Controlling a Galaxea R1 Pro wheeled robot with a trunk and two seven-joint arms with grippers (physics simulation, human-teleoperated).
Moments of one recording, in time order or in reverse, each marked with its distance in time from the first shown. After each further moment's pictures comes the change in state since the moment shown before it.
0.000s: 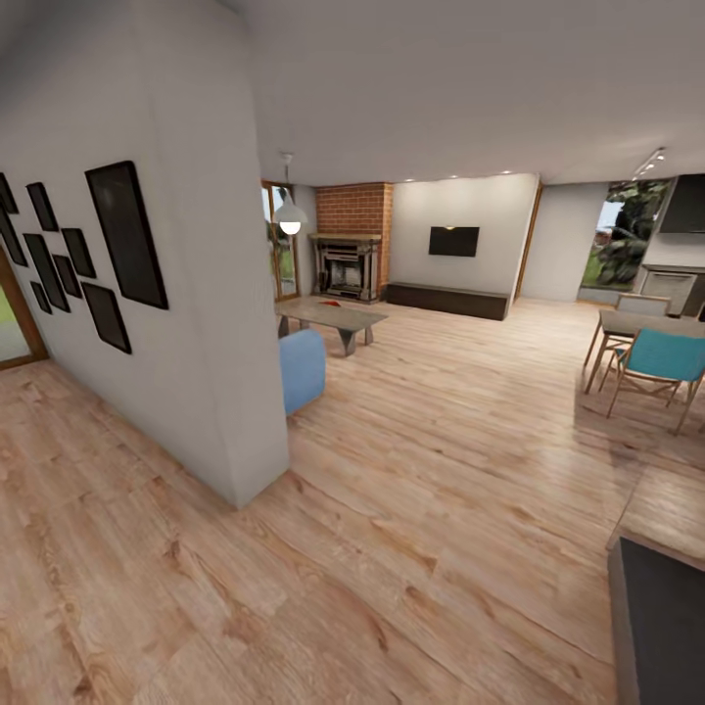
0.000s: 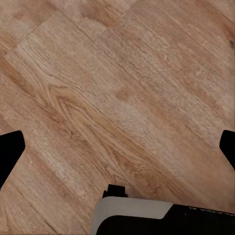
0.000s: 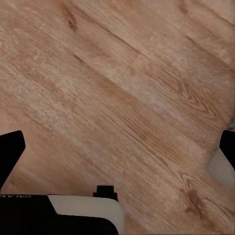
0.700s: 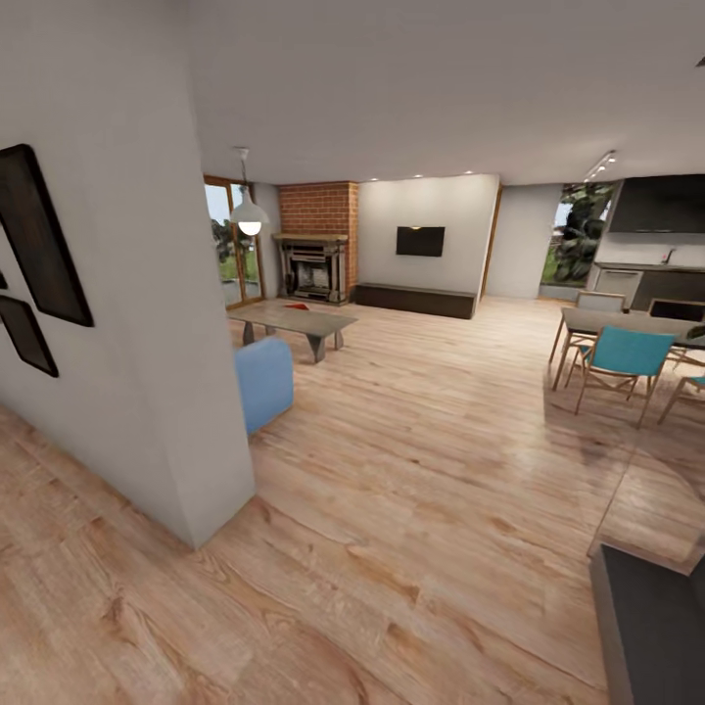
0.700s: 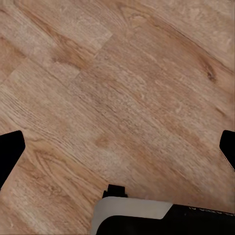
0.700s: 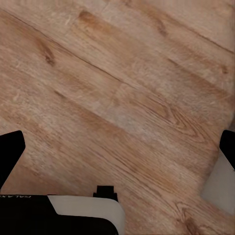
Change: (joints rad) left arm 0.000 0.000 0.000 0.000 0.000 0.000 0.000; right arm 0.000 0.000 0.000 0.000 0.000 -0.001 0.000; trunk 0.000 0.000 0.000
